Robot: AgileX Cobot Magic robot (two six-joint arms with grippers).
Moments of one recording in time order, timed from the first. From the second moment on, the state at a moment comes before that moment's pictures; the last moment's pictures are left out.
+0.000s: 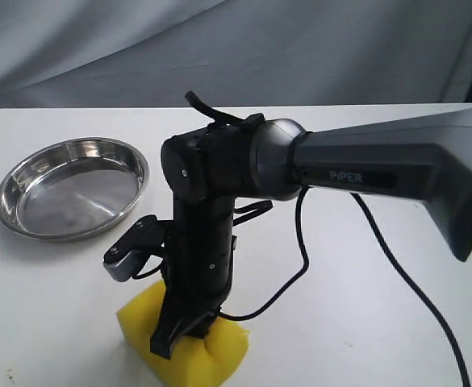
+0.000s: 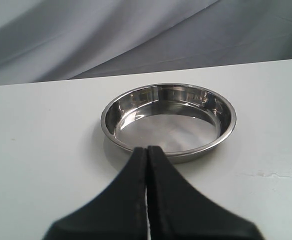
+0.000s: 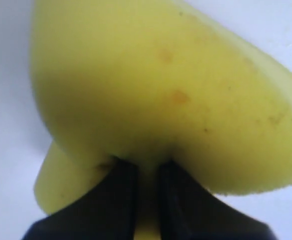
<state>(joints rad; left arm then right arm) -0.06 0.05 0.00 -0.01 0.27 0.07 0.85 2.18 -1.57 0.21 1.12 -0.43</state>
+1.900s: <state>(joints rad) -0.06 0.05 0.00 -0.01 0.27 0.07 0.97 2.21 -1.59 0.02 1.04 -0.31</state>
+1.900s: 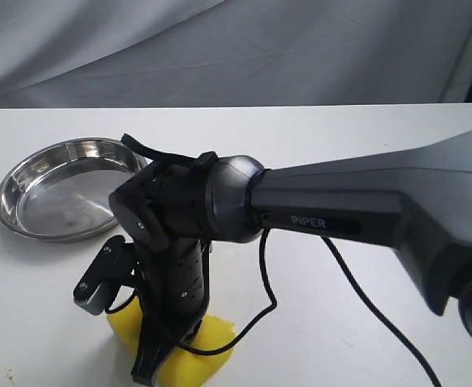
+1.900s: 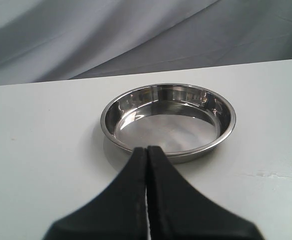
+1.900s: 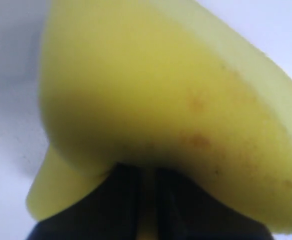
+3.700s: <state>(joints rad) -0.06 0.05 0.00 -0.01 0.27 0.07 0.86 2.21 -1.59 0.13 1.01 -0.41</state>
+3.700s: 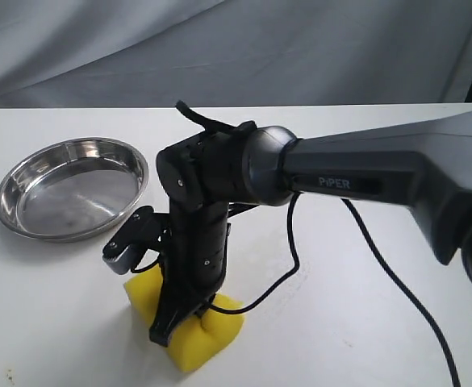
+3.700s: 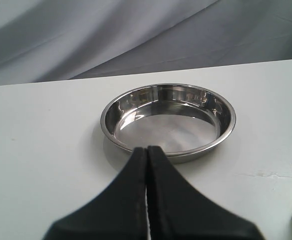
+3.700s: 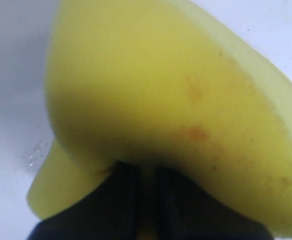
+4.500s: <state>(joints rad) -0.06 0.05 0.00 -0.01 0.27 0.07 0.78 1.92 -1.57 -0.01 0.81 -0.21</state>
